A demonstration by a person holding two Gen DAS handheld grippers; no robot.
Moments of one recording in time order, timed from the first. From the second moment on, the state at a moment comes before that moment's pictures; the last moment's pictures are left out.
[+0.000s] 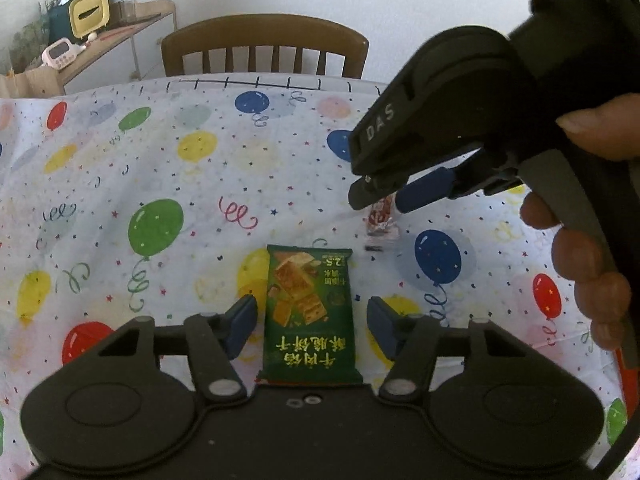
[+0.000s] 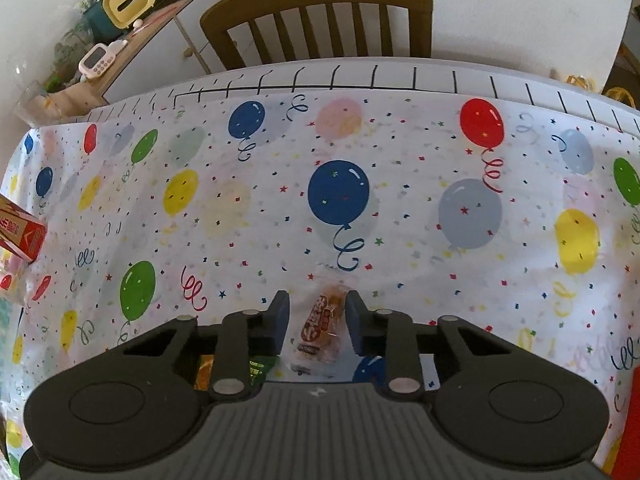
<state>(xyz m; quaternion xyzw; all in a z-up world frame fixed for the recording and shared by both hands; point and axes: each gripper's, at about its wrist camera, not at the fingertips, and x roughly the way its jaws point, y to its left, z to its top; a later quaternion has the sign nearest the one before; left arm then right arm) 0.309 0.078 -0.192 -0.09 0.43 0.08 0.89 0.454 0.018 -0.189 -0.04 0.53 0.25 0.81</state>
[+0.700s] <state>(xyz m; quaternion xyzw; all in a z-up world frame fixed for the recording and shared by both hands) 0.304 0.084 -0.188 -0.11 0.44 0.08 0.89 0.427 -0.015 -0.166 -0.05 0.52 0.26 0.81</state>
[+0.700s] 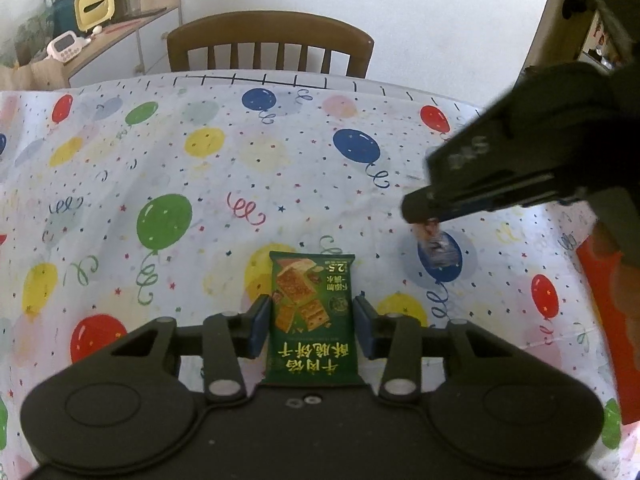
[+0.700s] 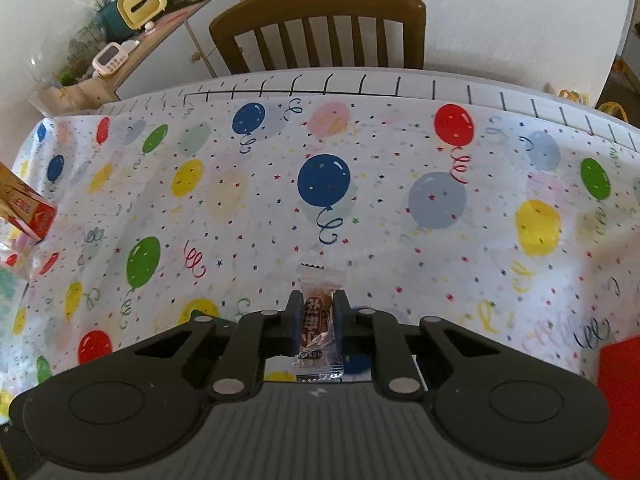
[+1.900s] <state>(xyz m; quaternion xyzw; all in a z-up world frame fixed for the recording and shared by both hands) 0.237 -0.005 -0.072 -0.10 0.39 -0.03 0.92 0.297 -0.201 -0.046 0.00 0.45 0.23 0.86</state>
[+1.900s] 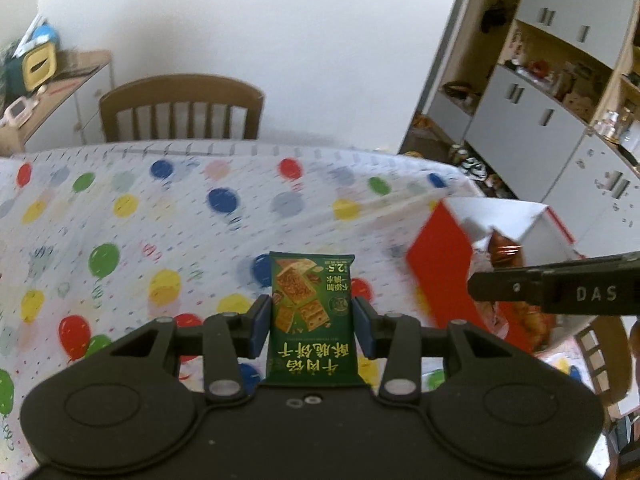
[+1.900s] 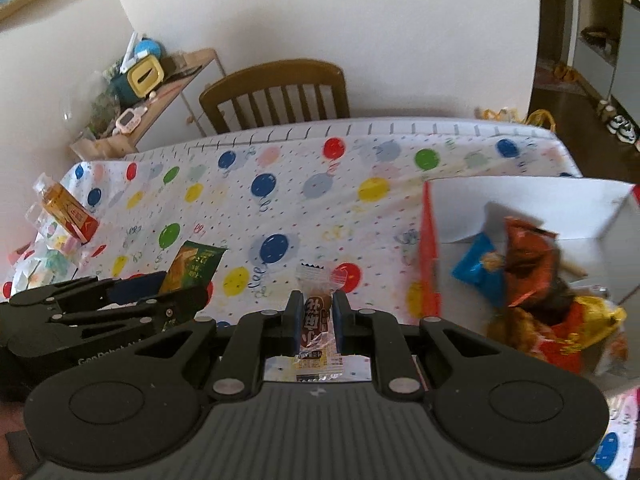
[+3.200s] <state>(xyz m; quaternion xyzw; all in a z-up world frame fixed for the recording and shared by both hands) 0.319 -0.261 -0.081 -0.01 0.42 -0.06 0.90 0.375 -0.449 -0.097 0.03 0.47 0.17 0.86</state>
